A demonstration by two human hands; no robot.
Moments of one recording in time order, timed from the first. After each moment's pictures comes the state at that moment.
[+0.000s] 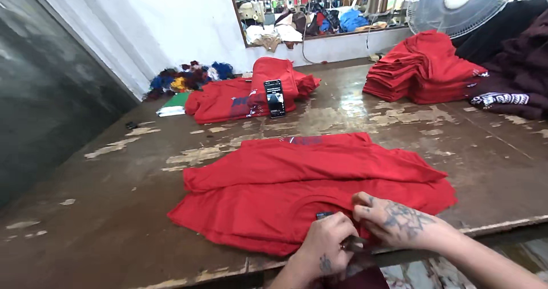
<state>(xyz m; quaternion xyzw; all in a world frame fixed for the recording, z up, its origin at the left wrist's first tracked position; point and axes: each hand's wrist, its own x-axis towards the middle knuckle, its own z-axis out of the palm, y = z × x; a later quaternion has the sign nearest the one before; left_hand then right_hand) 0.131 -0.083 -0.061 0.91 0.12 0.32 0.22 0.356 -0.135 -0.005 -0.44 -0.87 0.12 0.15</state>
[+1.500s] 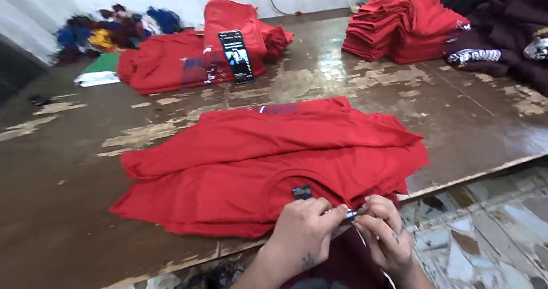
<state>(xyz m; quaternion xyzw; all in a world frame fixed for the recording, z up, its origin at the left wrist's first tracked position) 0.124 -0.091 -0.026 0.94 0.14 0.27 0.12 0.314 -0.205 -0.090 -0.50 -0.67 -0.13 0.53</state>
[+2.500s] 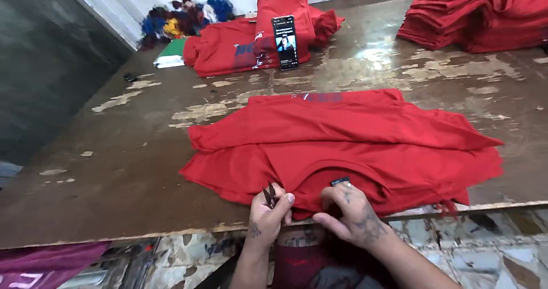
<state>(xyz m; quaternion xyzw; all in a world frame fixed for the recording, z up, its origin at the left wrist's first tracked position) 0.018 -0.080 -0.053 0.56 0.35 0.53 0.54 0.220 -0.116 -0.070 -0.43 -0.77 0.06 0.46</state>
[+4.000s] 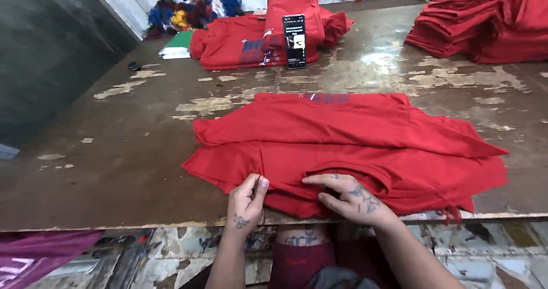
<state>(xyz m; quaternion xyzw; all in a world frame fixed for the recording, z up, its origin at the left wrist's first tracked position) -0.034 -0.055 -0.053 0.73 0.49 0.41 0.22 0.229 -0.083 -0.052 -0.35 -0.79 0.29 0.40</state>
